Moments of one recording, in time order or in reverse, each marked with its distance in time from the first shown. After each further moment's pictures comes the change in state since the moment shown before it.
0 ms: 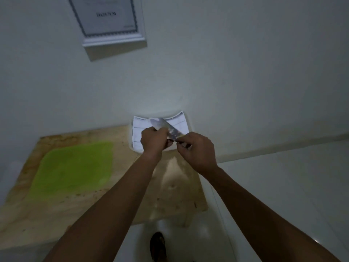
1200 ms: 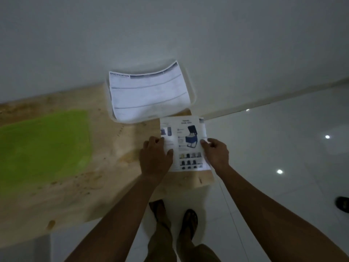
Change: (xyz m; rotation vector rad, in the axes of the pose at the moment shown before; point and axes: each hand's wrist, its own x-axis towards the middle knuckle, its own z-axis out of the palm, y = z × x) left_hand 0.061 -0.193 -0.030 1.263 -0.194 0.527; right_hand -0.095 0.121 0.084 0.153 -0.132 1.146
